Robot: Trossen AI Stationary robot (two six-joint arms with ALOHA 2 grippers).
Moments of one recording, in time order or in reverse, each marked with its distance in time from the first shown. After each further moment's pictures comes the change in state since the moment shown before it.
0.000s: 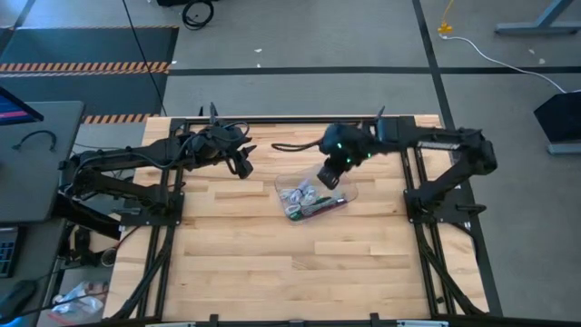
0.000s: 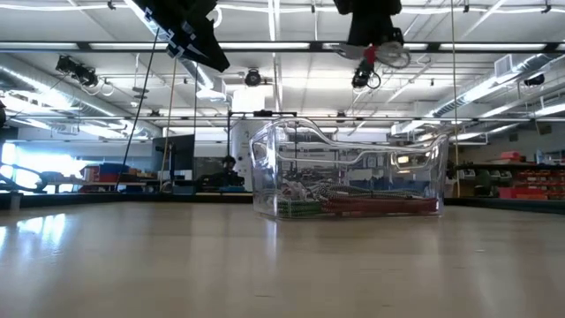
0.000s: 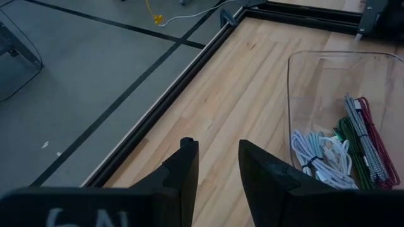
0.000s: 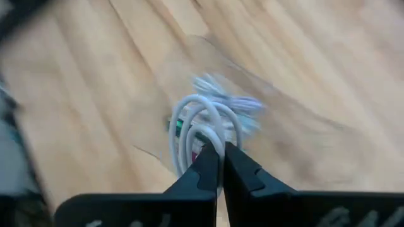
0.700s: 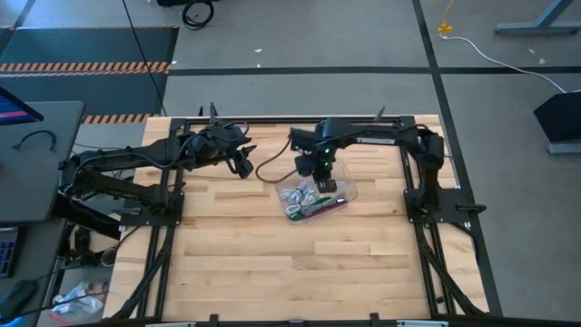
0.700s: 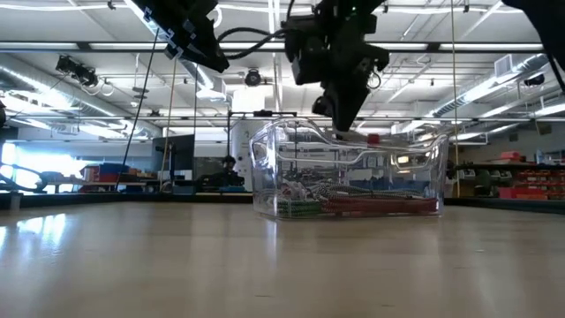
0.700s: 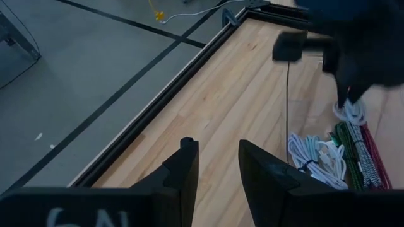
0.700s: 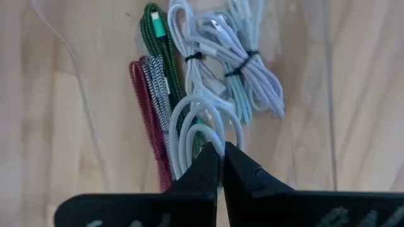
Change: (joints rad) left arm 0.000 0.000 0.000 -0.005 0.000 -0.052; right arm -0.151 0.418 0.147 -0.197 -0.227 -0.950
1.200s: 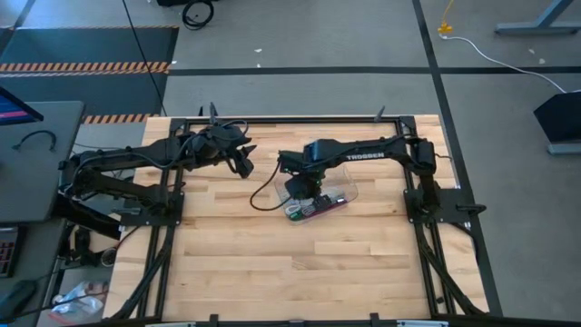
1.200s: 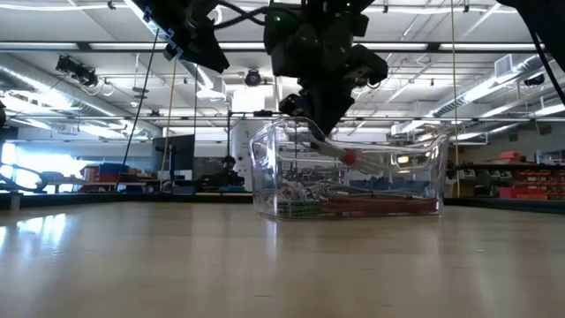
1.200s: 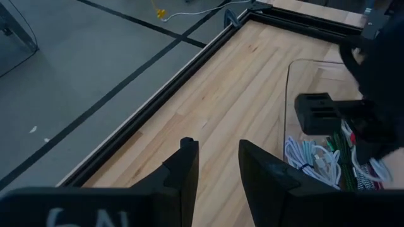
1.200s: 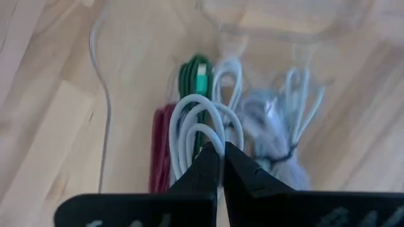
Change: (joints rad) left arm 0.000 0.000 0.000 -0.001 0.000 -0.045; right arm 0.125 0.085 -0.009 0.162 -0.005 -0.202
